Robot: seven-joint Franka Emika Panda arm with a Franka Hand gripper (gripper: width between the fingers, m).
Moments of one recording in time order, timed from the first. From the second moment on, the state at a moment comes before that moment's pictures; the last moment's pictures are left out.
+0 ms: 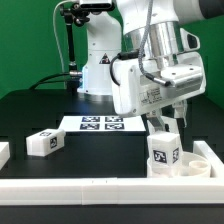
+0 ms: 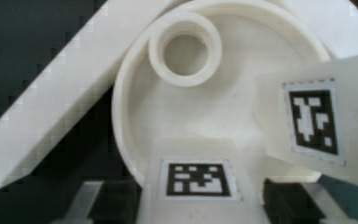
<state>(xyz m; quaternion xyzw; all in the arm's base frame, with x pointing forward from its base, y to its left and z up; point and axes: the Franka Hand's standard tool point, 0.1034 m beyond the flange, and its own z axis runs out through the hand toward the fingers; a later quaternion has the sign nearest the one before) 0.594 0.075 0.072 -0.35 0.92 0.05 0.14</state>
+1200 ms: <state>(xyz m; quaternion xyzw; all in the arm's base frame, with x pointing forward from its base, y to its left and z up) 0.600 0.078 0.101 -0.32 0.93 0.05 0.19</state>
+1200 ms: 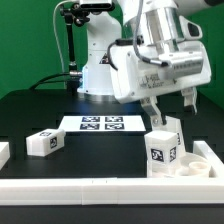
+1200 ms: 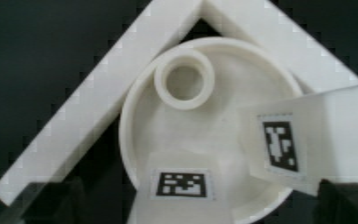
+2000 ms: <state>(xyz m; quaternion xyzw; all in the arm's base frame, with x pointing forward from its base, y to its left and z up) 0.610 0.082 0.120 -0.67 0.72 -0.03 0.17</state>
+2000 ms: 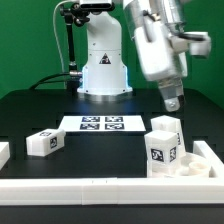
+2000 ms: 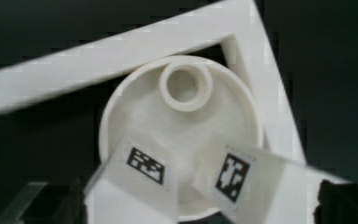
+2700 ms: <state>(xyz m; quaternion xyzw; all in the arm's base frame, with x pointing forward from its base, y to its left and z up) 0.609 0.086 0.120 -0.83 0.53 -0.06 0.15</state>
